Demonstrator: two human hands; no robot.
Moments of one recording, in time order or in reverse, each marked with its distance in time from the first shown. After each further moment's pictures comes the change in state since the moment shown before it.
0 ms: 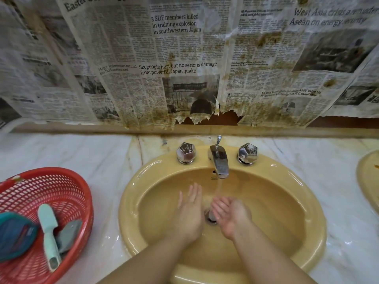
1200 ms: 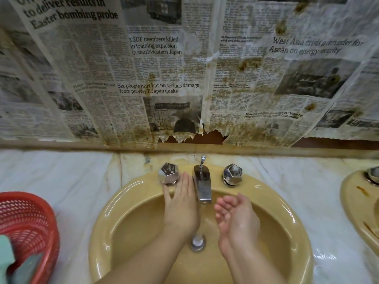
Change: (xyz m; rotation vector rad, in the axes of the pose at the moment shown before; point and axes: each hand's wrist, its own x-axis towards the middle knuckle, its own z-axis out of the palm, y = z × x) left_hand 0.065 0.044 -0.044 0.307 0.103 -0.123; right_hand -0.080 -0.068 0.026 0.094 0.093 -0.319
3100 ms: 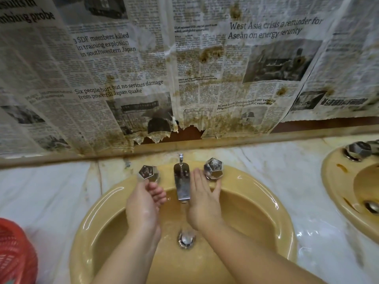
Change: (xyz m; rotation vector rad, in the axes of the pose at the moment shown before) left_hand -0.028 0.011 -0.096 -1.827 0.260 -0.798; right_hand 0.092 0.035 0.000 -1.906 -0.270 -0.908
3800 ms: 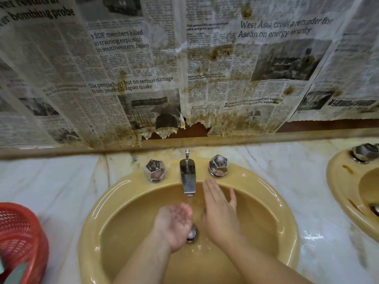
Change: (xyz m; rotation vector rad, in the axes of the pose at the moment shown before) left_hand 0.014 -0.065 -0.014 -0.347 -0.157 -0.701; right_hand -0.040 0.034 0.022 0.120 0.189 -0.073
